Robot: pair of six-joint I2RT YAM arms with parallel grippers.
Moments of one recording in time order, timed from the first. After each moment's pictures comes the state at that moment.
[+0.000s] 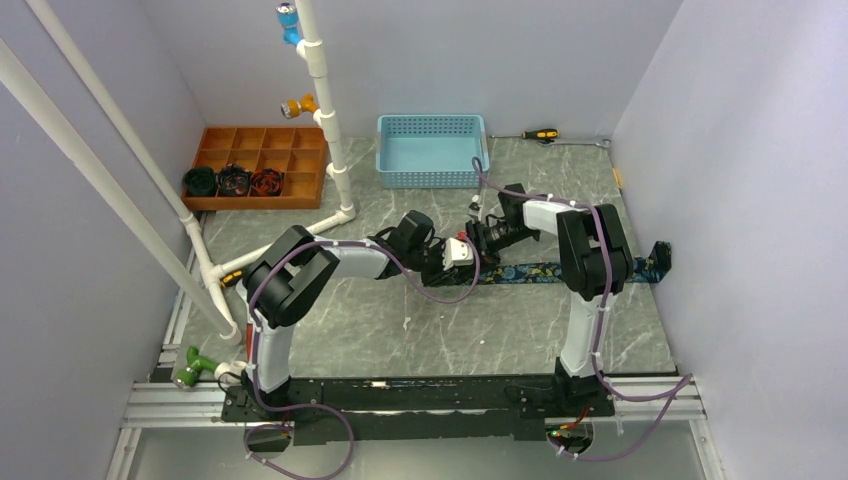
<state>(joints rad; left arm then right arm) -0.77 1.99 1.11 0.16 0.58 0.53 0.22 2.02 1.23 -0.67 -0.97 0.09</state>
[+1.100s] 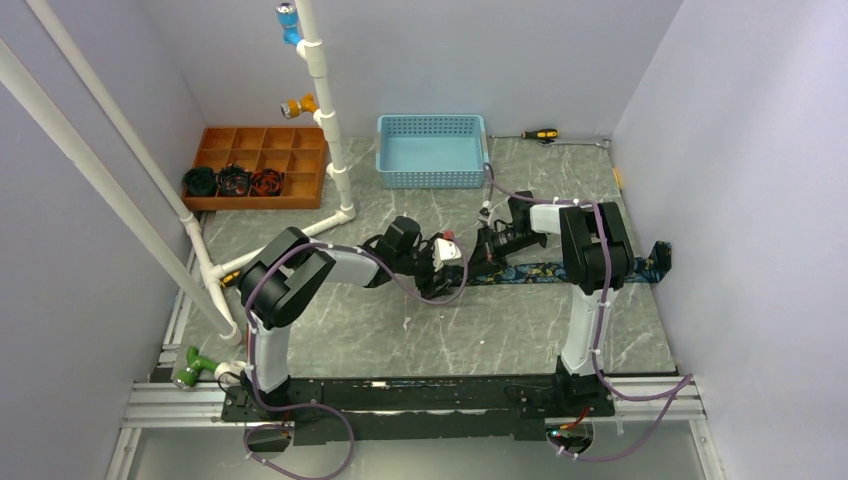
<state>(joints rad) -0.74 1.95 0.98 0.35 0.61 0.43 0.15 2.06 1.17 -0.58 -0.96 0.12</state>
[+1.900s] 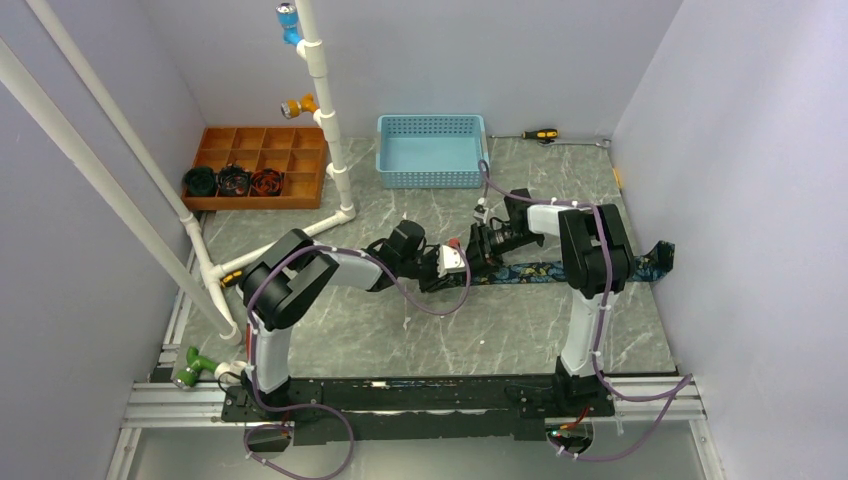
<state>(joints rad) -0.77 1.96 0.97 0.40 0.59 0.50 0.18 2.03 1.17 -0.57 -1.00 0.10</state>
